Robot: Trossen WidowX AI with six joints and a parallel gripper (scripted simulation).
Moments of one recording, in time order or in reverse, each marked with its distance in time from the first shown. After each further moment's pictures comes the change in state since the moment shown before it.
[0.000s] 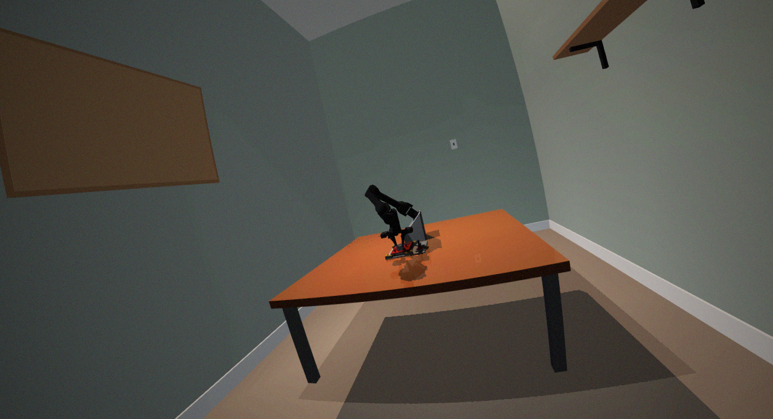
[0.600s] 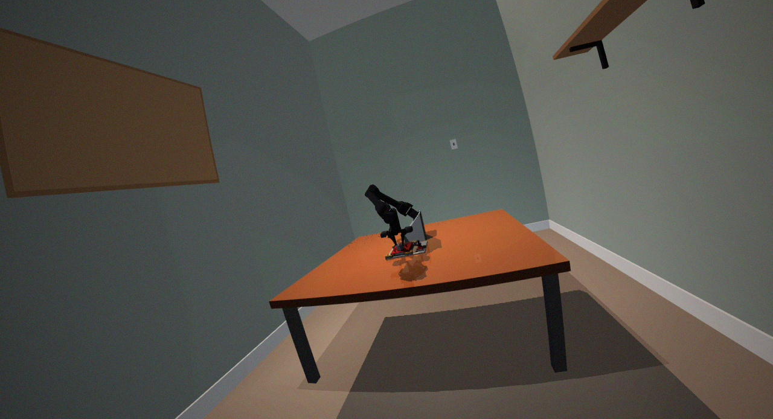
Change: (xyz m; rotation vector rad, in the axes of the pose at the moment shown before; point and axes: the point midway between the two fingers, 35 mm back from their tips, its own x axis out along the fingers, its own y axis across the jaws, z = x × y) arm -0.003 0.000 0.000 0.000 0.000 0.001
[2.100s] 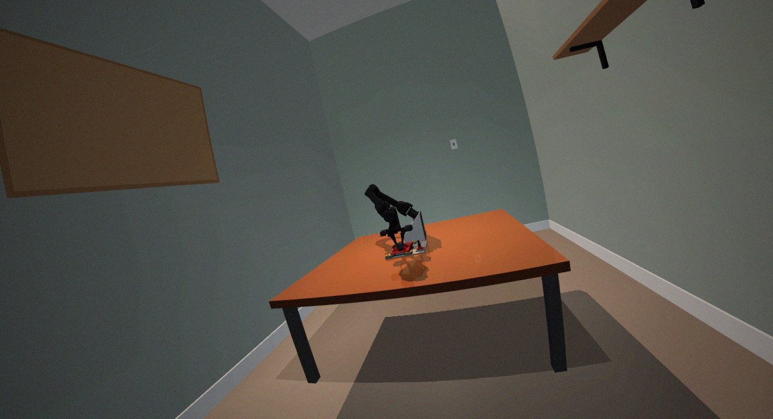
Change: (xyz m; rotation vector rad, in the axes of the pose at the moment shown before) arm -0.009 0.000 0.000 -0.002 0.000 0.001
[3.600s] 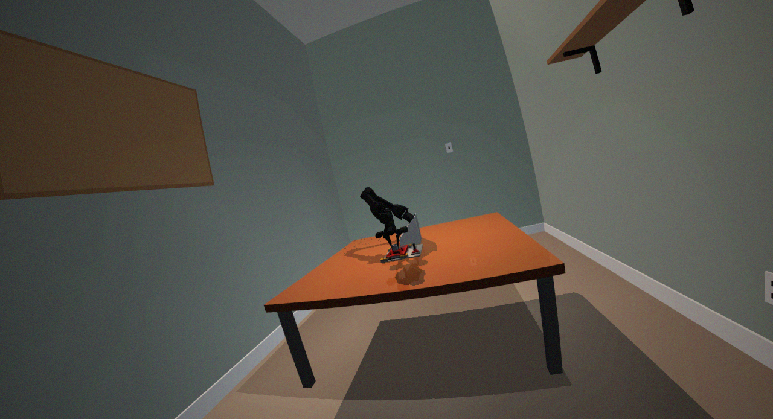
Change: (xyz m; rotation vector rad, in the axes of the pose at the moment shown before) arm -0.008 0.001 0.000 -0.027 0.001 0.001
